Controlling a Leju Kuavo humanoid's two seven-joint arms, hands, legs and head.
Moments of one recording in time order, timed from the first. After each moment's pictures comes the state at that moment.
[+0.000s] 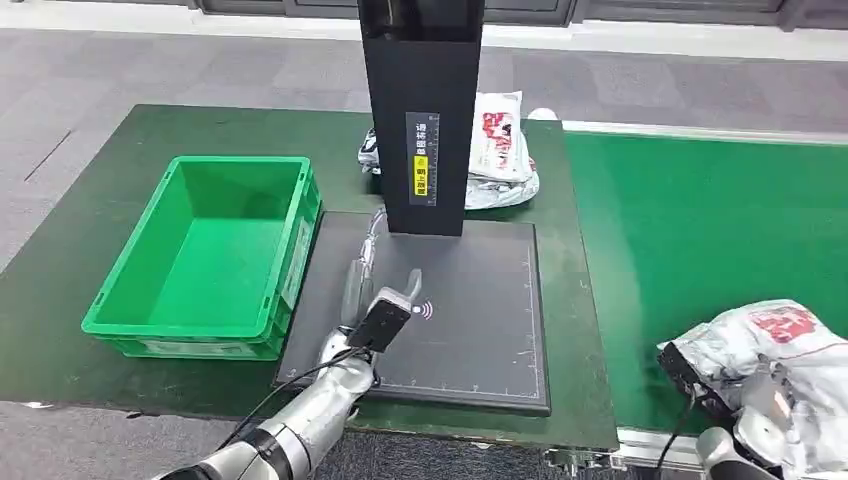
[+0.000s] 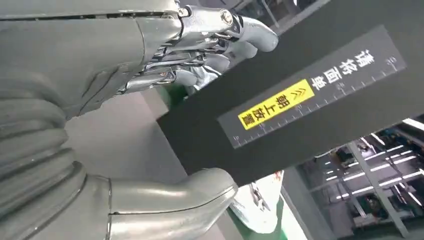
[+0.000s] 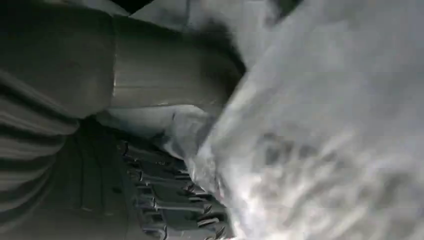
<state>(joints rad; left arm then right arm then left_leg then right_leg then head) -0.52 -0.29 -0.39 -0.64 -0.11 0.60 -0.68 -0.31 -0.20 -0.28 -0.63 1.57 -0.09 0.24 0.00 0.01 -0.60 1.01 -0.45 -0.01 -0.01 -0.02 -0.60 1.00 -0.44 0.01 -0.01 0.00</state>
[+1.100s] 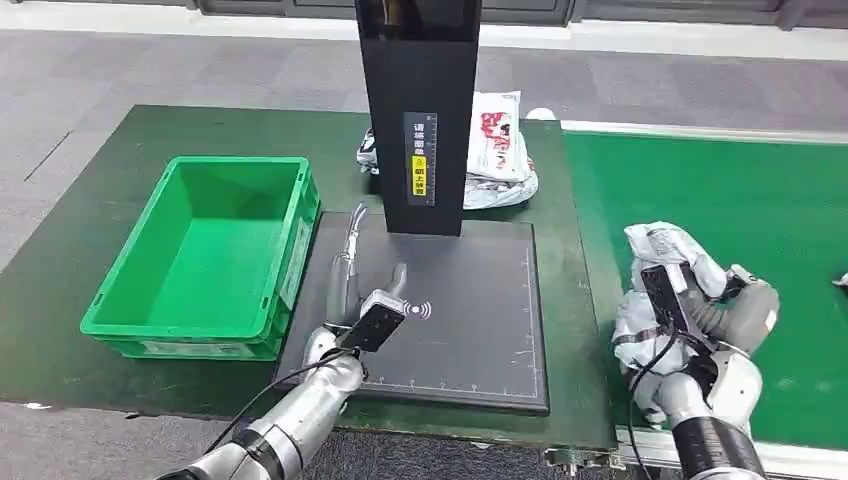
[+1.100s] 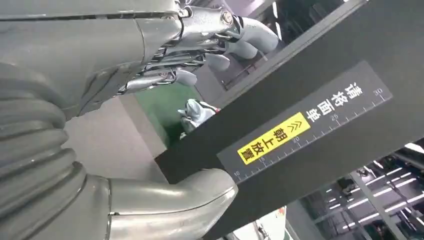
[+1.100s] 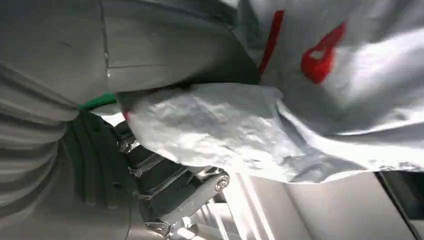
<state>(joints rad) -0.51 -0.26 -0.34 -0.69 -0.22 0.69 -0.68 -0.34 -0.13 -0.02 -0.91 1.21 -0.70 -0.03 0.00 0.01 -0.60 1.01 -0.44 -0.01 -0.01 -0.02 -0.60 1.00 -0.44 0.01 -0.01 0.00</state>
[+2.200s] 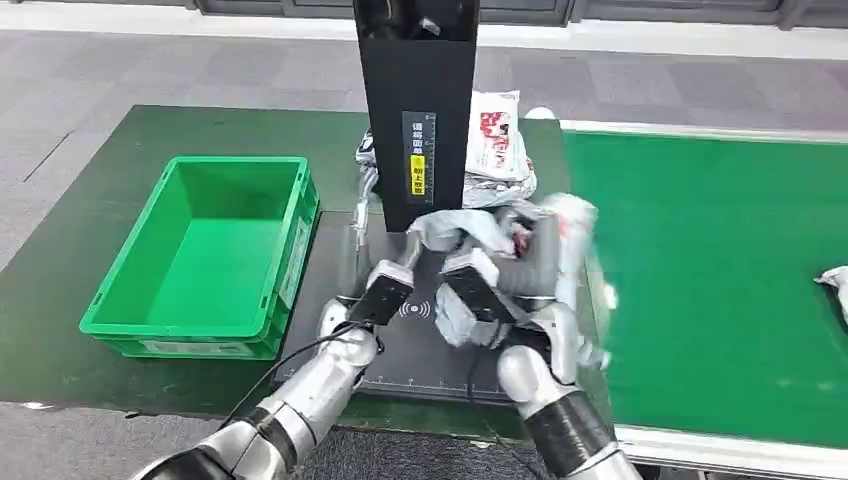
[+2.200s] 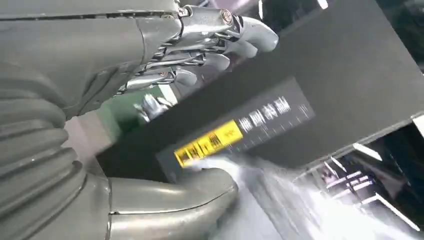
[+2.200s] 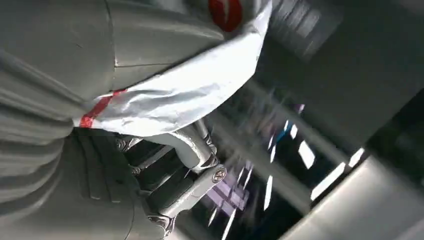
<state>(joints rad) -0.60 -0.32 -0.36 -0.70 -0.17 0.63 -0.68 -0.41 0.22 0.50 -1.17 0.95 -0.53 -0.25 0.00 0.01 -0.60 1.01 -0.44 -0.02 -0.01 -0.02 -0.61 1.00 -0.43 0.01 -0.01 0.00</state>
